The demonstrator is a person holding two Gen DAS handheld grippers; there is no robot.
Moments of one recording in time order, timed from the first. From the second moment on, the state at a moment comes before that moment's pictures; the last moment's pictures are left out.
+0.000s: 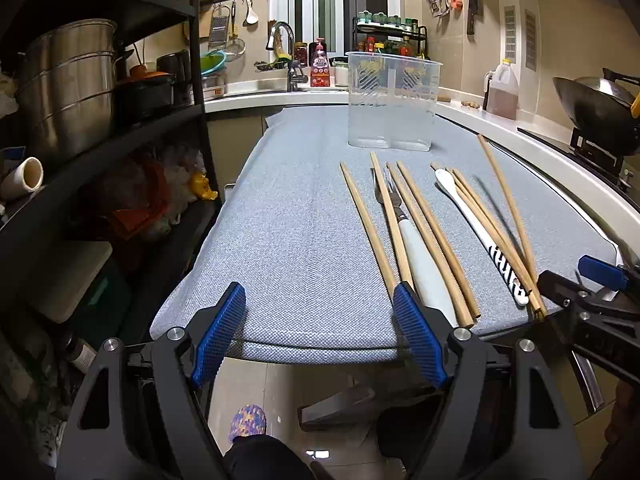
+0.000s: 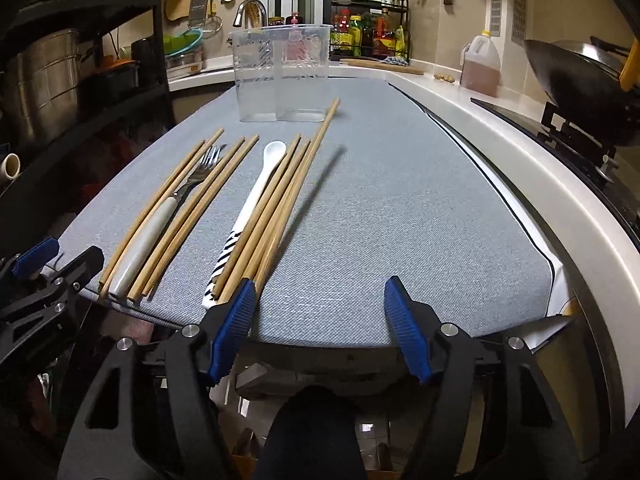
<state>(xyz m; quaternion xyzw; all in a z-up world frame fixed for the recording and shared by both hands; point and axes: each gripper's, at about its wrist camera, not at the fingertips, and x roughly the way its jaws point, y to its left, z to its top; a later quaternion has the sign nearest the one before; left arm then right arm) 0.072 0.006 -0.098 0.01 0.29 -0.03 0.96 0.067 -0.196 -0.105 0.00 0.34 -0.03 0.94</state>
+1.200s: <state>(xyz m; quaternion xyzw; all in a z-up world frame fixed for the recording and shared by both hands) 0.075 0.011 -0.102 0.00 0.29 -0.03 0.96 0.069 -0.201 -0.111 0.01 0.34 -0.03 0.94</state>
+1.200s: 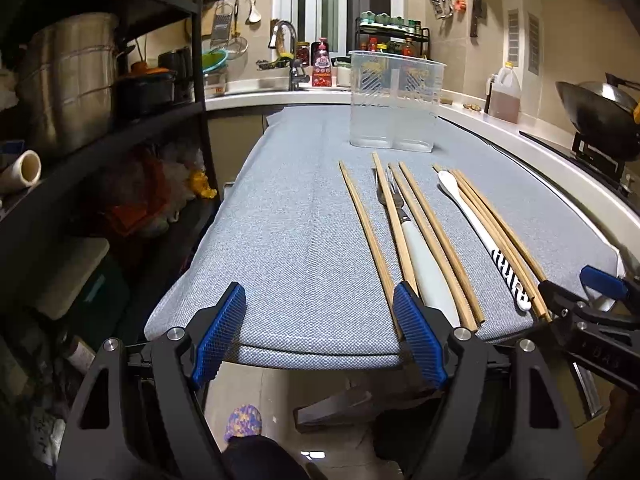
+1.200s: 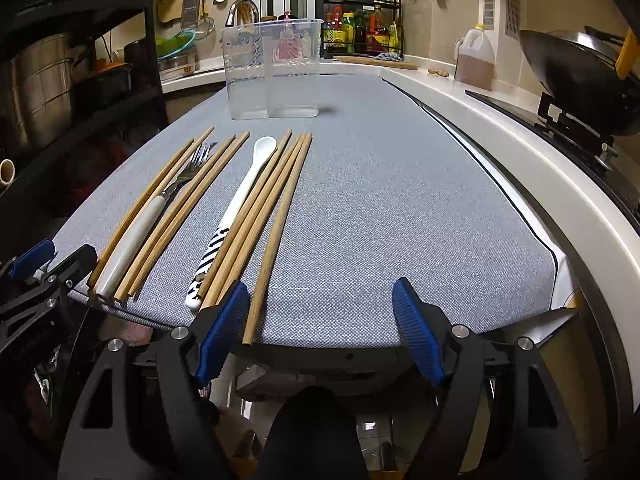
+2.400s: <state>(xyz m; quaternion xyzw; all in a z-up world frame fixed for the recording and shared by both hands) 0.082 -0.012 -0.111 0.06 0.25 -0.06 0.97 0.057 -0.197 -0.125 0.00 0.23 0.03 0.97</state>
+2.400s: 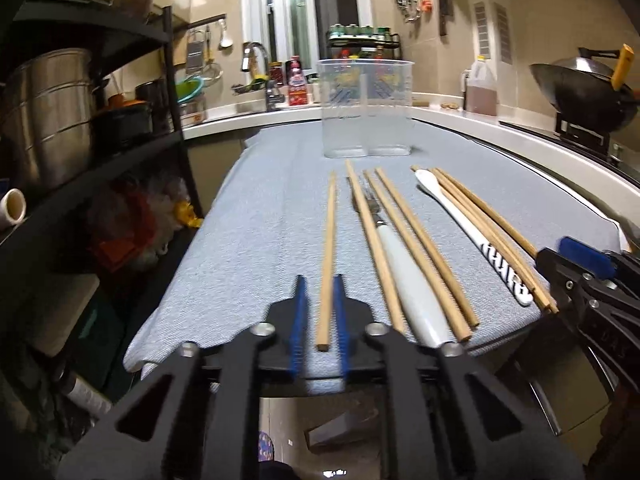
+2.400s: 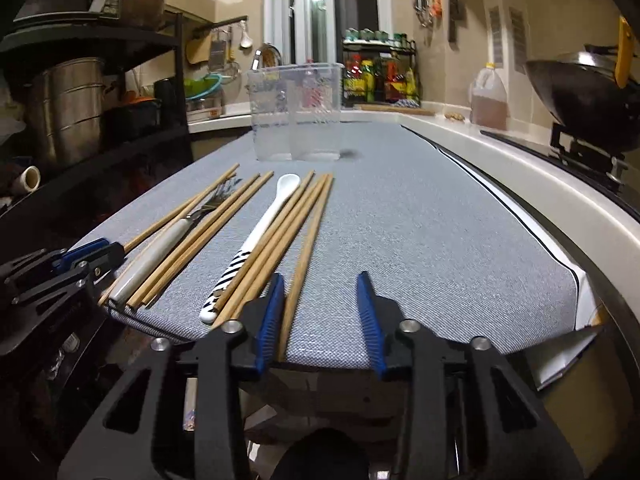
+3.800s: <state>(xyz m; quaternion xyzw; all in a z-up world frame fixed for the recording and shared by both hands) 0.151 0.000 0.057 0.02 0.19 -0.13 0.97 0.157 -0.219 0.060 0.02 0.17 0.05 0.98</state>
